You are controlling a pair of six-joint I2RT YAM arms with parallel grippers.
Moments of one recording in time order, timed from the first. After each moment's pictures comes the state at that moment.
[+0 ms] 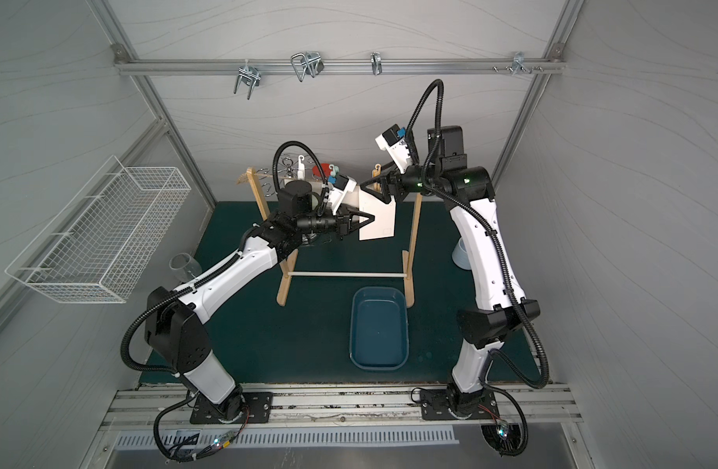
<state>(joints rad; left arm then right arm) -0.54 1.68 1.53 -0.04 0.80 -0.23 0.33 1.79 2.34 -1.03 -0.80 -0.24</state>
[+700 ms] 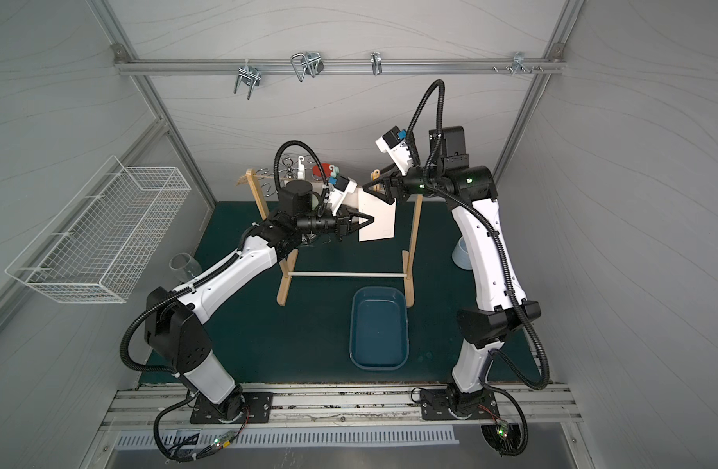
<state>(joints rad) -0.54 1.68 1.54 -0.09 0.80 -0.21 0.34 1.79 2.36 -1.08 -0.84 -0.28</state>
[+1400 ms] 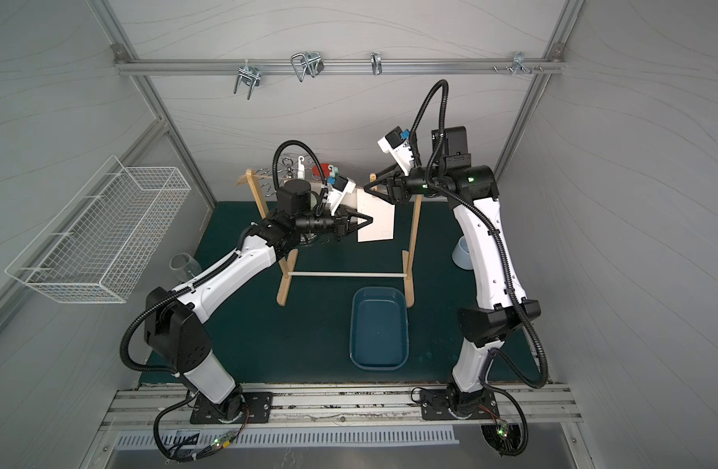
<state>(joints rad) -0.52 1.68 1.54 -0.09 0.83 -0.21 0.31 1.79 2.36 -1.09 -0.94 -0.28</state>
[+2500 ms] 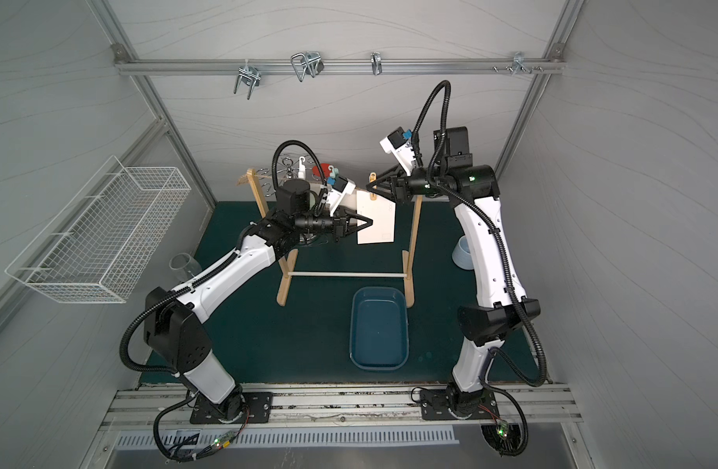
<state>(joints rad) -0.52 1.68 1.54 -0.10 0.89 -0.21 0.30 1.80 2.36 -1.11 -0.99 -0.29</state>
